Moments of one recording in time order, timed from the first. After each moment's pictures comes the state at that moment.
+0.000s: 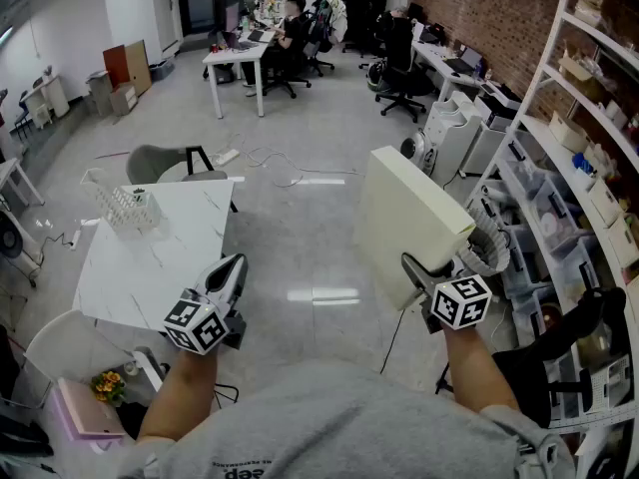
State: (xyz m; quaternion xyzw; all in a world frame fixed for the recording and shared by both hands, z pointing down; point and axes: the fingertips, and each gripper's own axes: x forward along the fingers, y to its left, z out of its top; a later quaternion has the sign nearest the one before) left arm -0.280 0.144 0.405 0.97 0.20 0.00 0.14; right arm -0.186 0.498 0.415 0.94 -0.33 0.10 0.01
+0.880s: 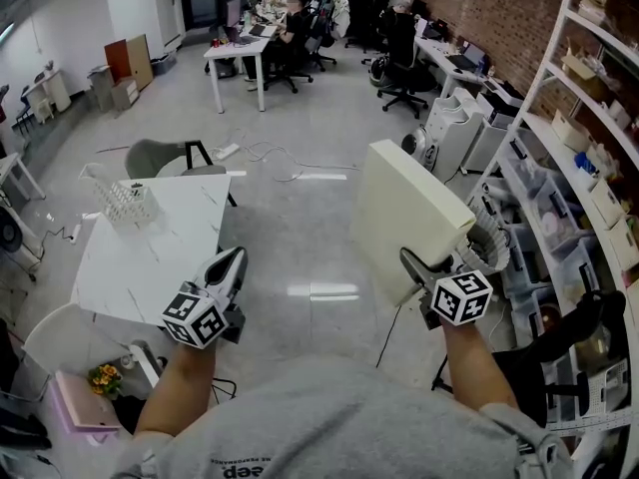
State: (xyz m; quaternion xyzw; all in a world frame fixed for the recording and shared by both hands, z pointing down) left arm -0.269 0.164 0.401 0.97 0.19 0.00 0.13; right arm -0.175 0.510 0.411 0.93 -0.35 0.09 0.00
